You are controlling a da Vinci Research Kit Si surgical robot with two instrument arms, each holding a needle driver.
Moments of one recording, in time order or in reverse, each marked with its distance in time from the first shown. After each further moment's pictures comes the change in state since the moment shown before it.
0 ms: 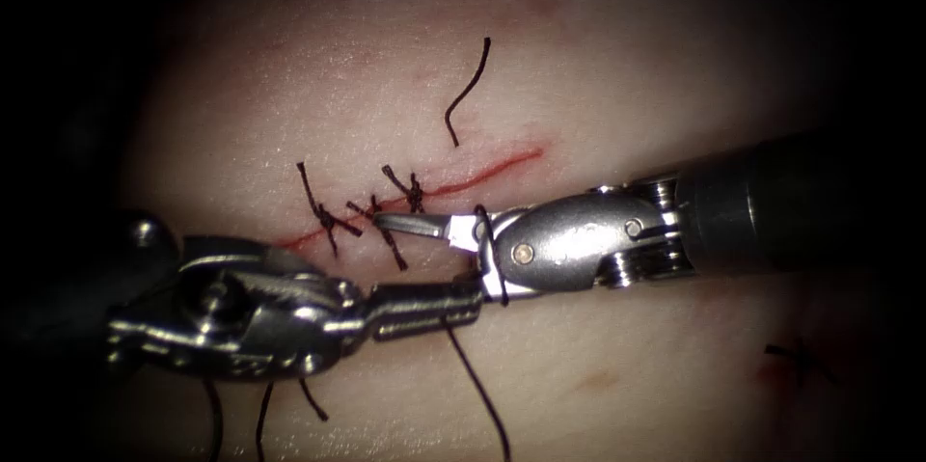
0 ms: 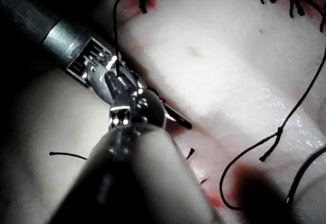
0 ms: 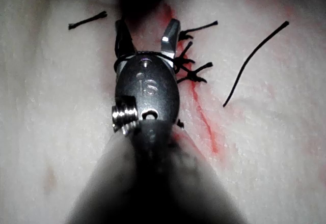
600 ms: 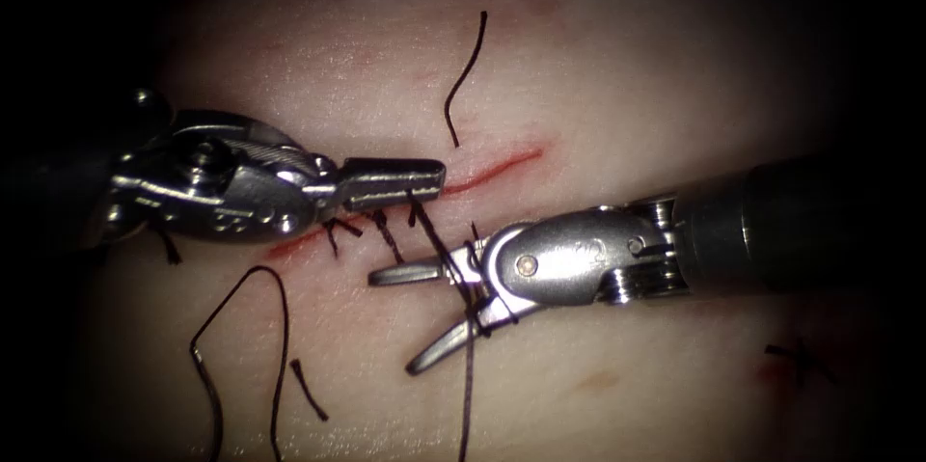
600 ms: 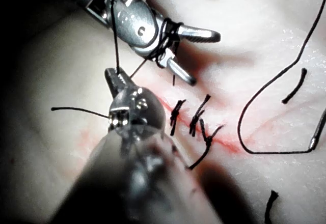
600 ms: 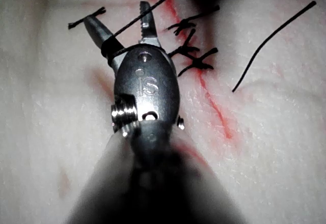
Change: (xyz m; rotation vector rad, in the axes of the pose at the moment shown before) right arm 0.000 -0.001 0.000 0.271 0.150 0.069; left arm -0.008 0.000 0.000 0.008 0.015 0.008
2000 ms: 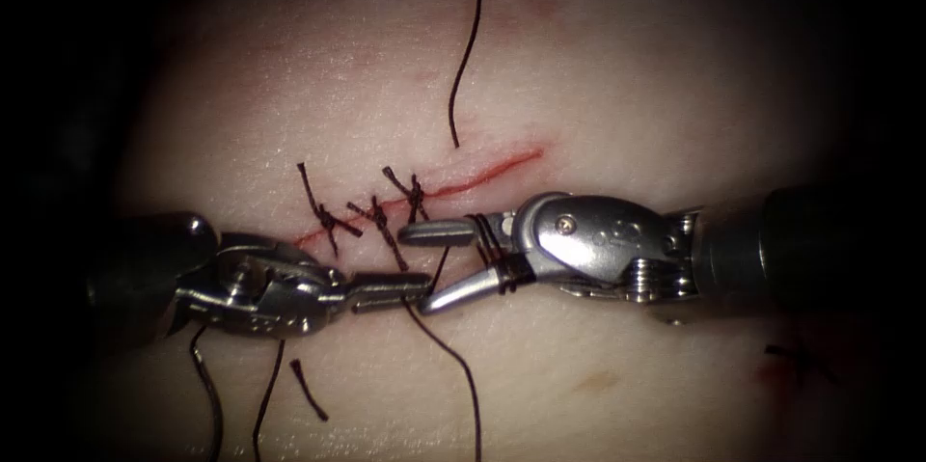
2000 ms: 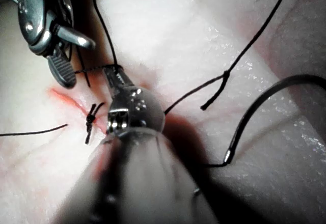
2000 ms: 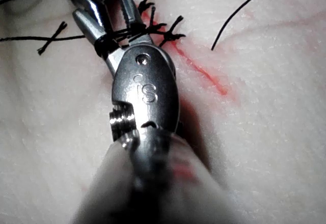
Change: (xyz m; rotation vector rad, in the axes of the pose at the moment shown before) right arm 0.001 0.003 -0.003 -0.311 0.239 0.122; left arm 0.000 0.013 0.004 -0.029 0.009 -0.054
